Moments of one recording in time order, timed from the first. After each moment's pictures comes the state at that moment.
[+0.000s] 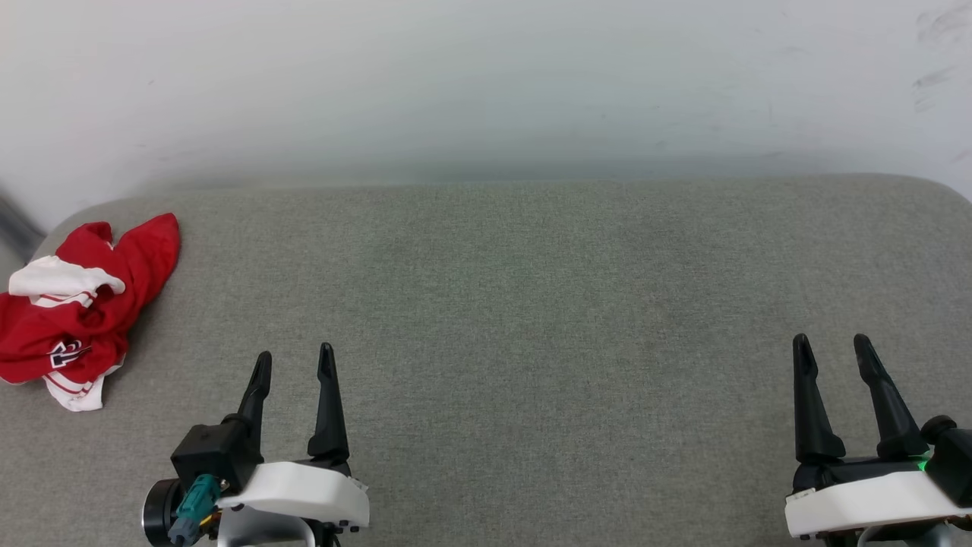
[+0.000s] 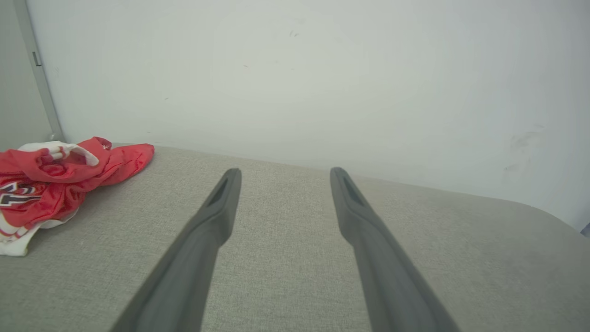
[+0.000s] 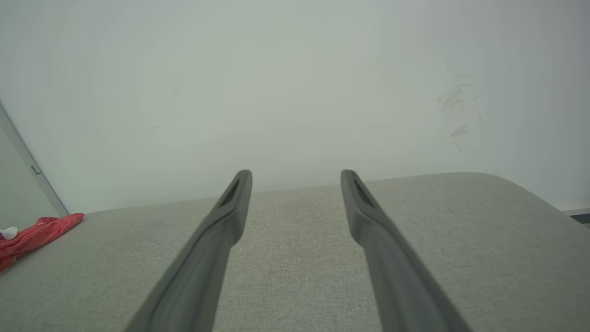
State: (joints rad) left arm -0.01 0.09 -0.13 0.01 -0.29 0.13 -0.20; right arm 0.04 -0.05 -0.07 -0.04 0.24 0.13 -0.20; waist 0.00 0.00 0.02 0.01
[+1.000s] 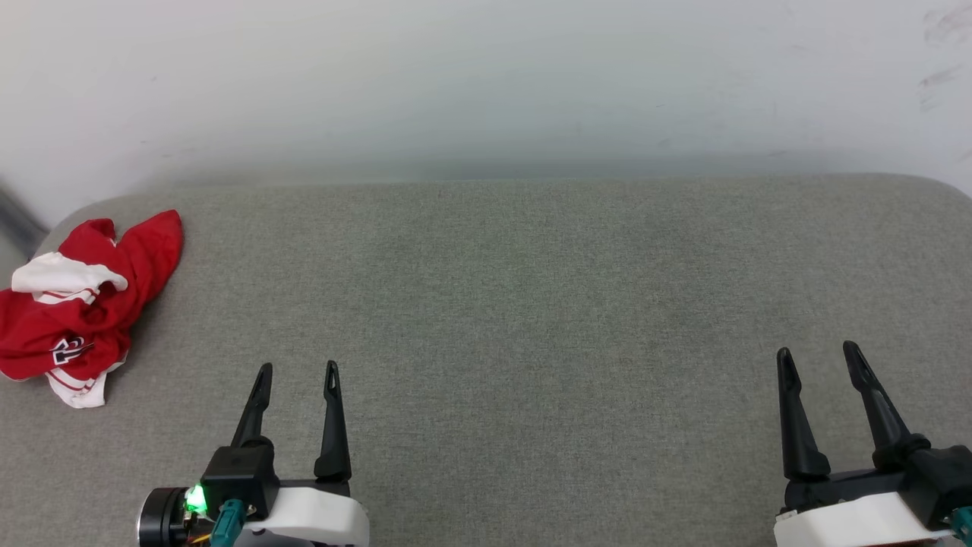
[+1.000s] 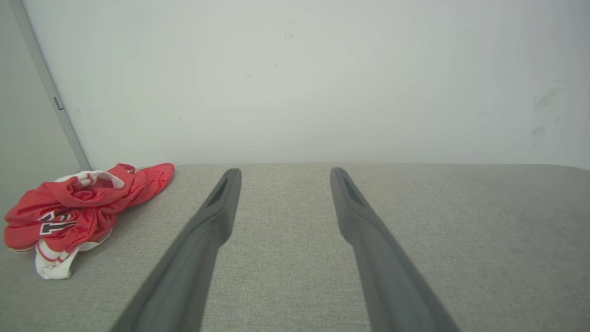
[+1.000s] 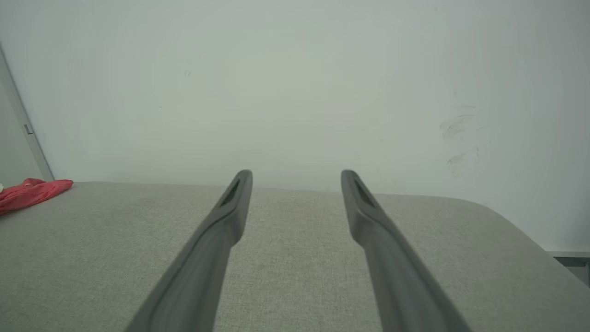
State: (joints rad) left arm 0.03 0.05 -0.09 0.04 -0.08 0.10 -0.26; right arm 0.07 -0.05 -0.05 -0.06 0.07 0.13 -0.26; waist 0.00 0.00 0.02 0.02
